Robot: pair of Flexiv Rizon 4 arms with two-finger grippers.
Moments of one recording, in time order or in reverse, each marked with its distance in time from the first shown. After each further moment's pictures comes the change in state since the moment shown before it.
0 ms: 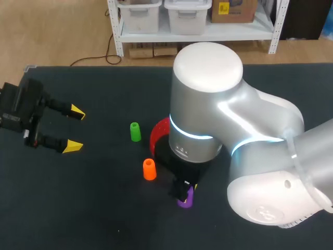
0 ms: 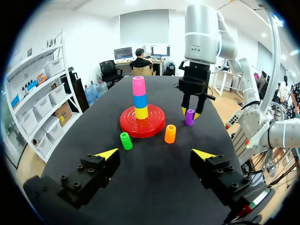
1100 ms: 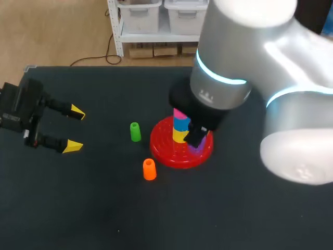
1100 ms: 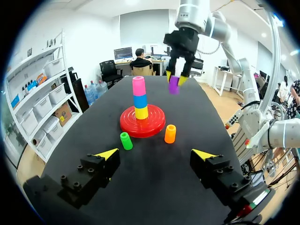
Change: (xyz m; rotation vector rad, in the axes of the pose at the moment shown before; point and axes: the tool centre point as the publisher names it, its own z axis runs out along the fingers) left arm 0.000 0.000 0.000 0.000 0.000 0.000; right arm -0.028 -0.071 -0.118 0.129 -0.165 -0.004
